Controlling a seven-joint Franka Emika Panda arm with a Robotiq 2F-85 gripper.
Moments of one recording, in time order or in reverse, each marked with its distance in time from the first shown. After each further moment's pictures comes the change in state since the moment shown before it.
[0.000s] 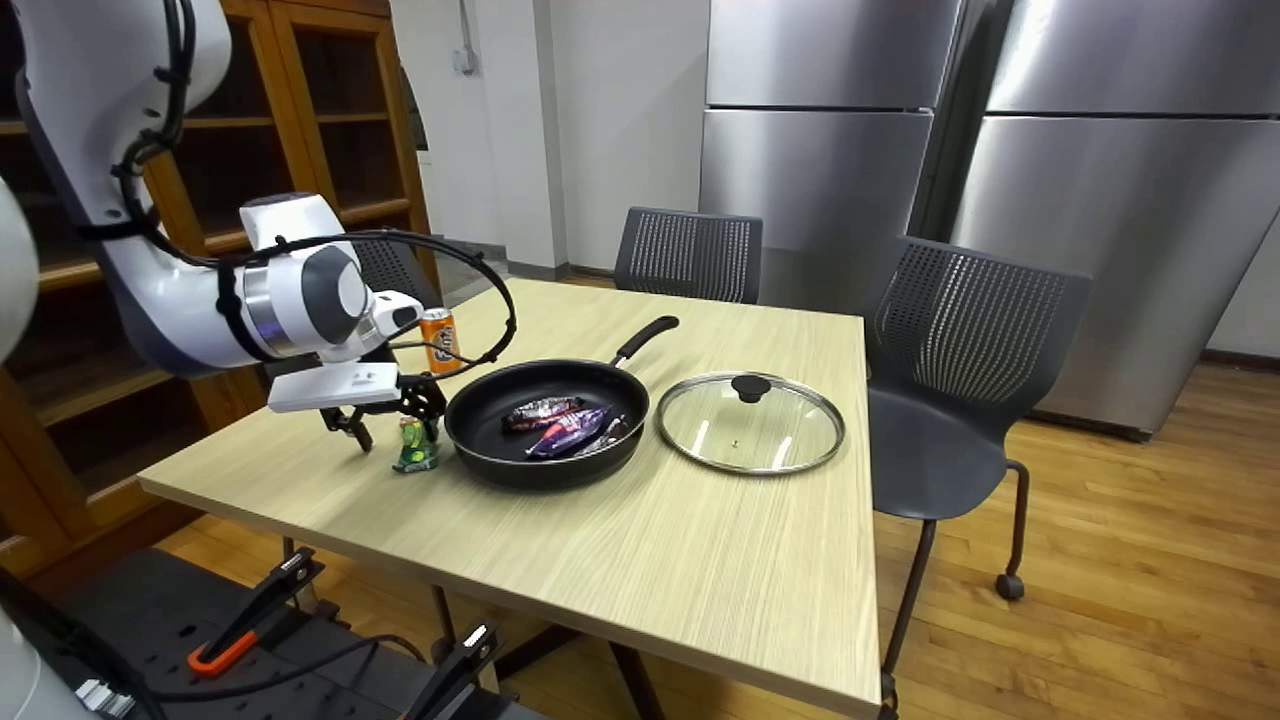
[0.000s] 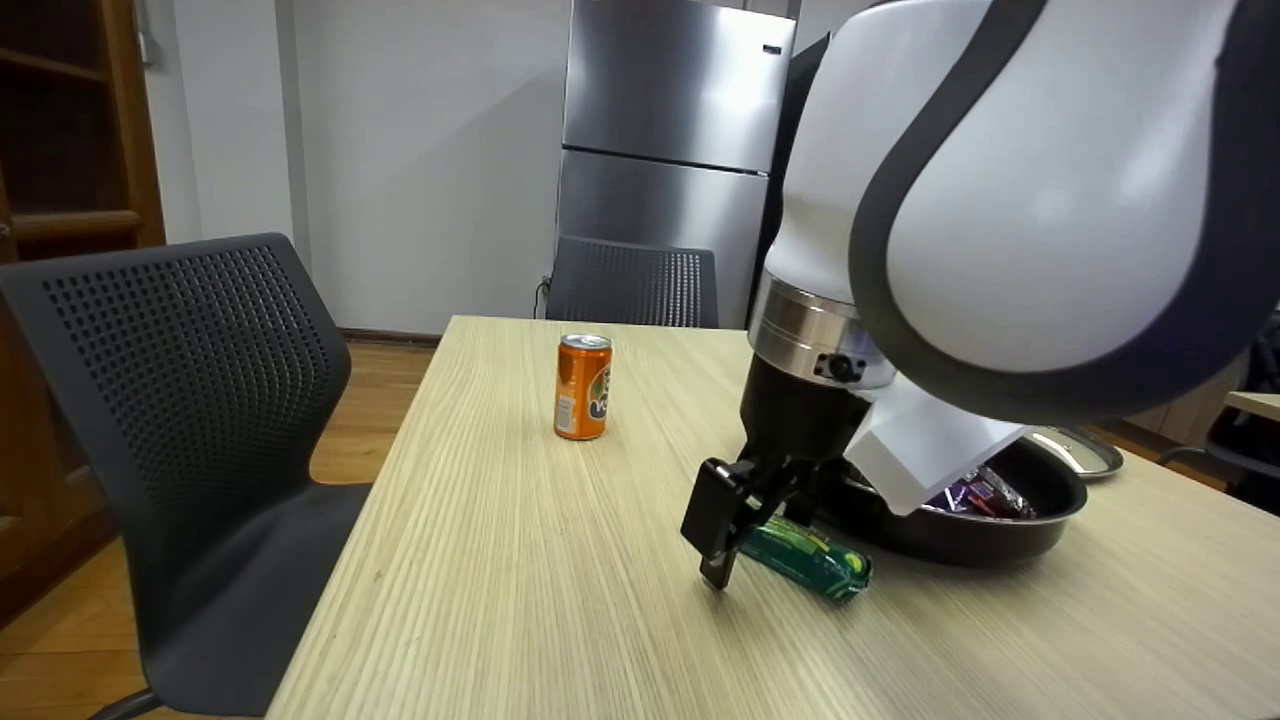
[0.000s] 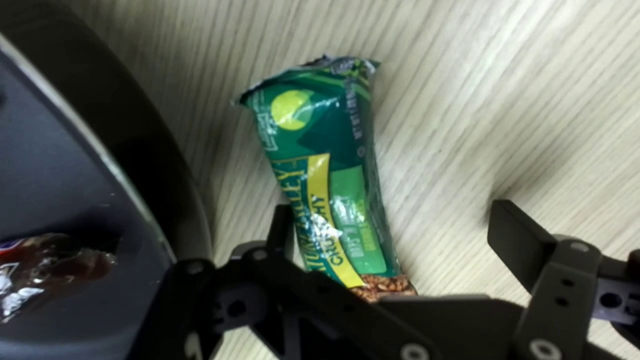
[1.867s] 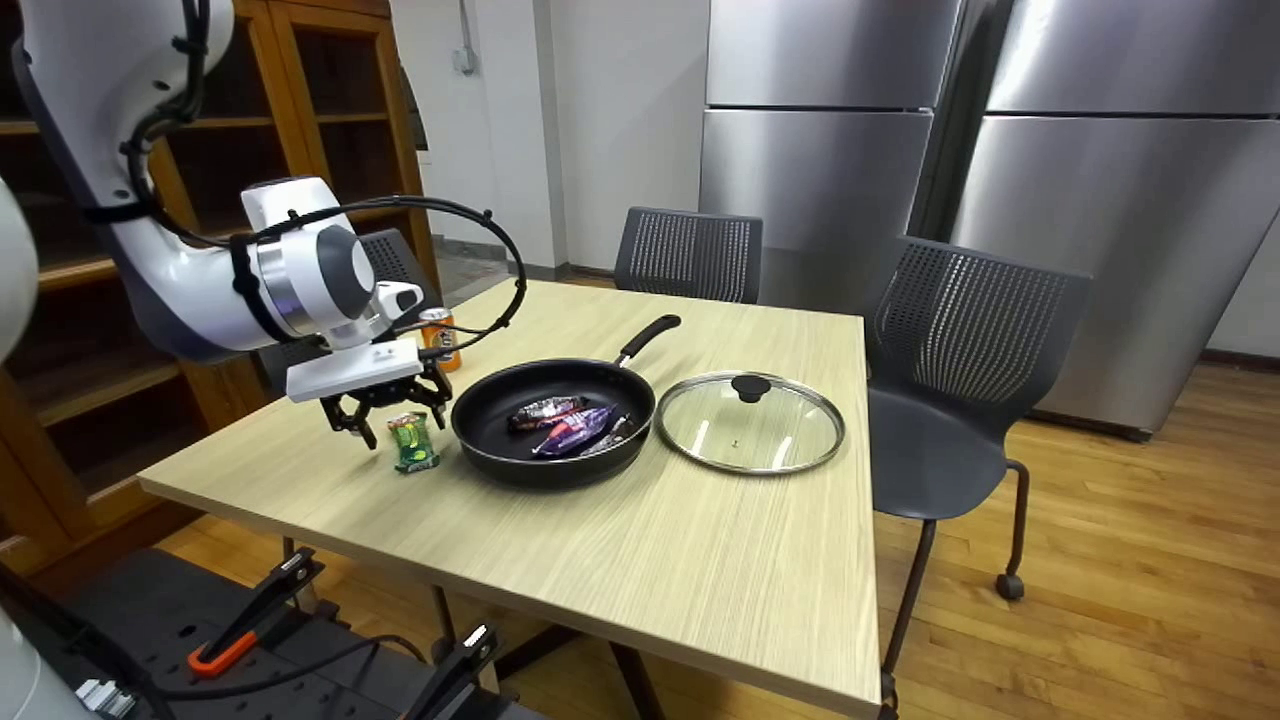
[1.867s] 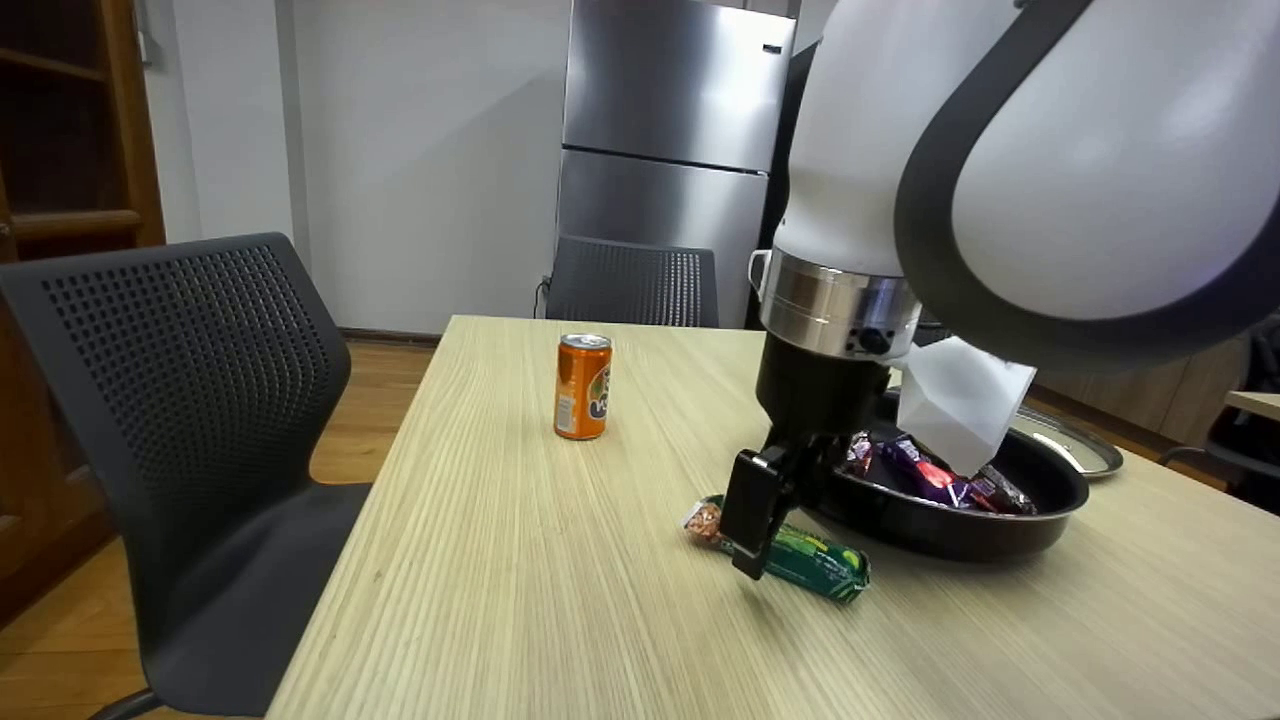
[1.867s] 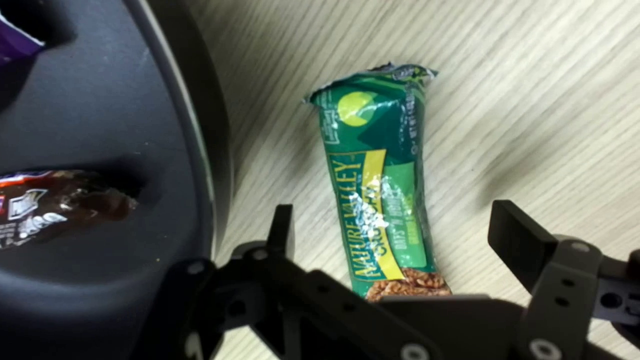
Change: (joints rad) arm 0.005 -0.050 -0.042 -0.006 -0.151 -0.084 -0.093
